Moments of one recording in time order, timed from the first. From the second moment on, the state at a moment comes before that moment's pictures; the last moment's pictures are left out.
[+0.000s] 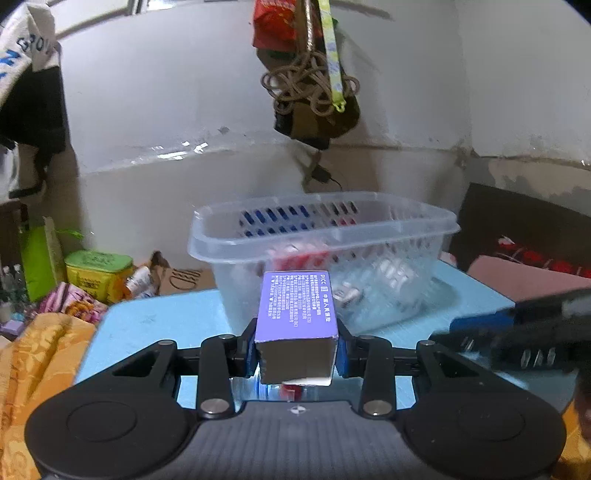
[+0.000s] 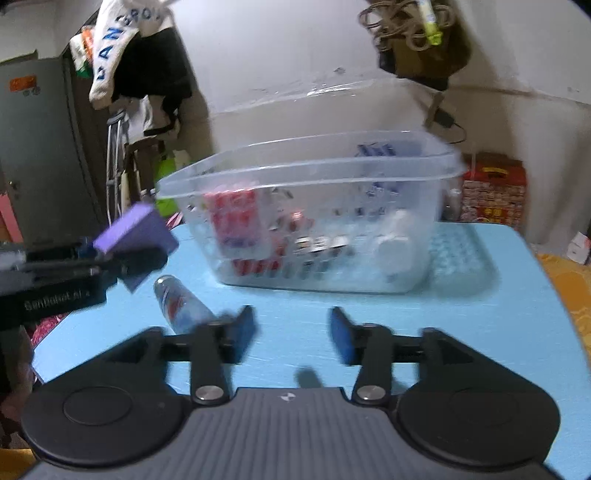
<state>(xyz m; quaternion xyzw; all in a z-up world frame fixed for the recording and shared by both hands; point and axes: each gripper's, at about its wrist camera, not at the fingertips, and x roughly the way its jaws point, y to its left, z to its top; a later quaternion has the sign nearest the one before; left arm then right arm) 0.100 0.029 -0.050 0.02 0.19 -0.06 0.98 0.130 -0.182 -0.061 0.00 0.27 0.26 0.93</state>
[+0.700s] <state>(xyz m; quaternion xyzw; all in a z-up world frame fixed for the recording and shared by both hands) 0.082 0.141 -0.065 -0.05 0.19 0.03 0.98 0.134 -0.035 -0.089 -0.10 0.30 0.26 0.91</state>
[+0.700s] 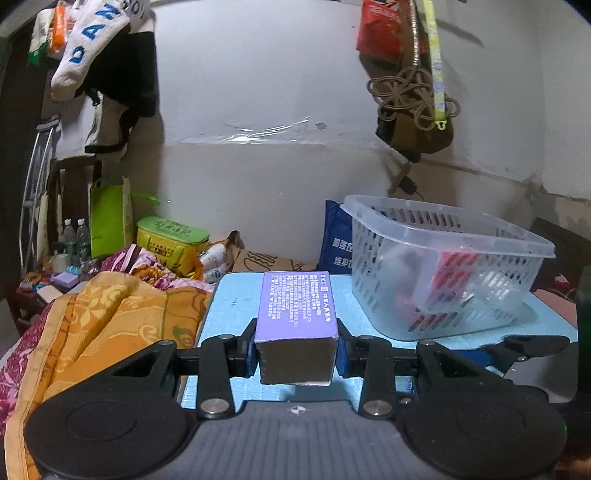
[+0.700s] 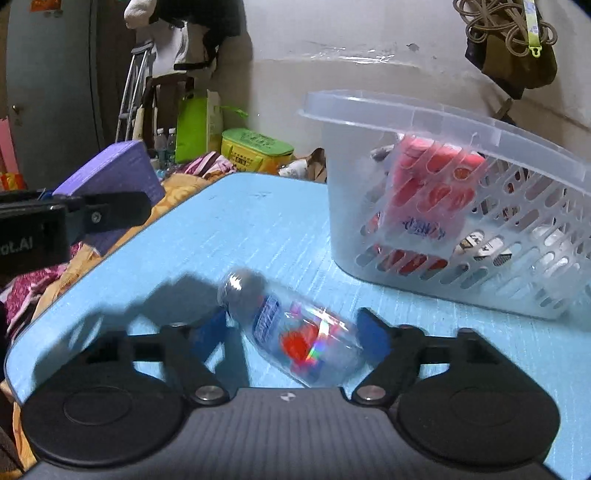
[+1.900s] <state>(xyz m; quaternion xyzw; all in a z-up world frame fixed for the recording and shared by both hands) 0.091 0.029 -0.024 0.01 0.20 -0.05 0.98 0.104 -0.245 -0.014 0.01 0.17 0.22 0.96</state>
